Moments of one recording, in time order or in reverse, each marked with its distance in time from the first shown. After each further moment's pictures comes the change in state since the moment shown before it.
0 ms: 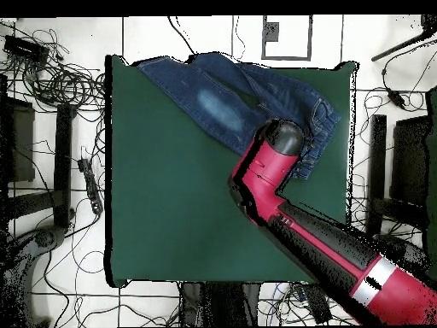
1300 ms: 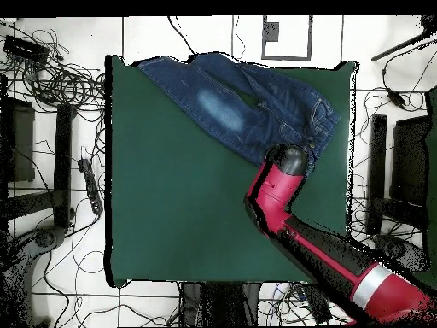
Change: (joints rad) arm 0.015 0.109 -0.209 -0.005 -0.229 0.095 0.000
